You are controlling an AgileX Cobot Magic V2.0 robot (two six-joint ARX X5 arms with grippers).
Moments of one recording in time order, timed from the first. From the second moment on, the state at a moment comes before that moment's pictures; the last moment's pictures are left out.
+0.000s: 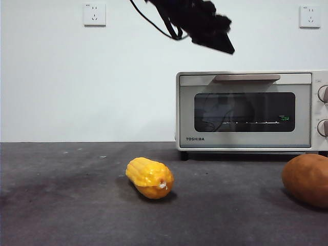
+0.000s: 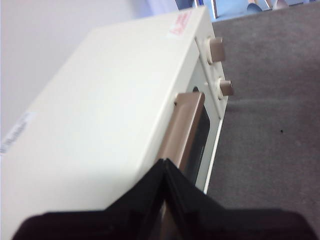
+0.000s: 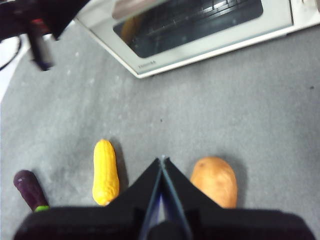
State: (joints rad) left arm -0.69 2.10 1.98 -0.30 0.26 0.58; right arm 0.01 0.61 0.80 -0.77 -0.39 0.35
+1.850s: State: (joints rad) left arm -0.66 2.20 2.03 -0.32 0.31 0.51; right arm 0.01 0.63 0.80 -1.00 -0.39 0.29
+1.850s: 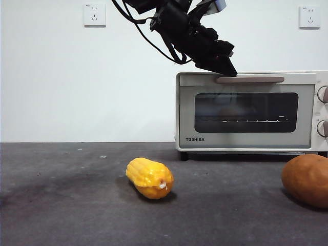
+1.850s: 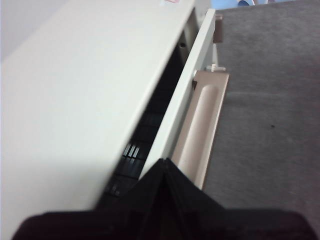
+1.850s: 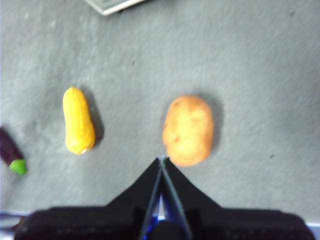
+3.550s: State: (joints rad) left arm -0.77 2.23 2.00 -0.86 0.32 0.22; right arm 0.01 0.44 1.28 -1.35 -0.44 0.30
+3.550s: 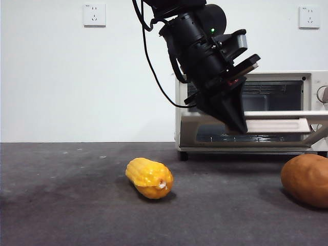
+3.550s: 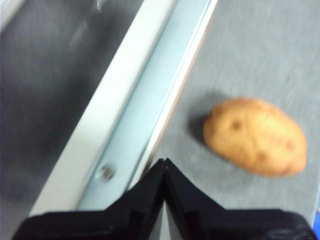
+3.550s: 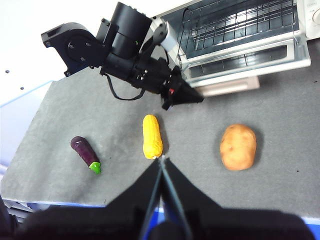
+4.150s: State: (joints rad) left arm -0.76 2.23 2.00 -0.91 0.54 0.19; right arm 0.01 0.44 1.28 -1.35 -0.44 0.30
